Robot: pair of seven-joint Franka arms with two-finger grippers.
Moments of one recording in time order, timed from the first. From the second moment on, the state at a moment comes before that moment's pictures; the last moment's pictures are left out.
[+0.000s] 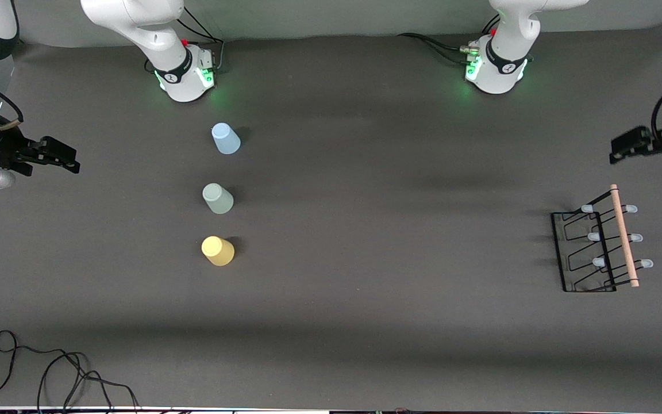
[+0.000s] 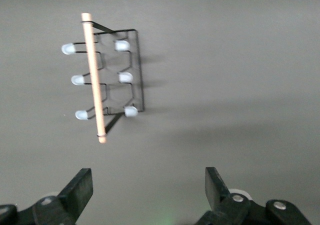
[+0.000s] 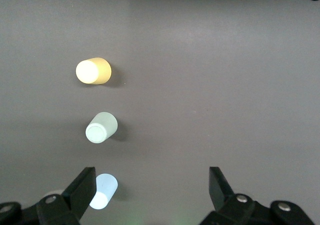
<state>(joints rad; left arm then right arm) 0.06 0.01 0.03 -1.68 0.03 1.63 0.14 0.05 -0.04 -0.06 -1.69 -0.02 1.60 -0.03</state>
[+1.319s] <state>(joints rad) 0.21 0.25 0.03 -2.01 0.09 2.18 0.23 0.05 -0.04 -0.06 -1.69 -0.02 1.60 -0.02</state>
